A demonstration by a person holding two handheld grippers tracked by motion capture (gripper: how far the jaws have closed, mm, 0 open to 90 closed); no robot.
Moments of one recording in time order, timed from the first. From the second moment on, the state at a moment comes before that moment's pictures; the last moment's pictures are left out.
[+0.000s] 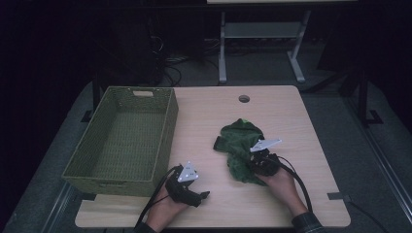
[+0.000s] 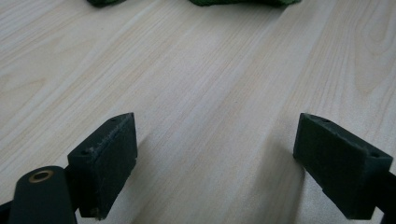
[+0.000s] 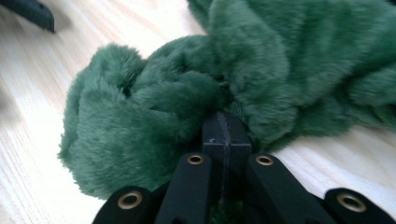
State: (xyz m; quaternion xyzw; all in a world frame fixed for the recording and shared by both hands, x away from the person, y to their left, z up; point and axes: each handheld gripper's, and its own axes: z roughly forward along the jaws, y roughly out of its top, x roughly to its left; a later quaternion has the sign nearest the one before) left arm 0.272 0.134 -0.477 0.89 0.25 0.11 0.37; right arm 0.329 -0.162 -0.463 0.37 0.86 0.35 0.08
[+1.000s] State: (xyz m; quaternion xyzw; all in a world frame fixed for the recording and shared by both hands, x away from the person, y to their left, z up) left arm 0.272 0.134 -0.477 0.89 0.25 0.11 0.37; right arm 0.298 -0.237 -0.436 0.40 0.82 0.41 0.09
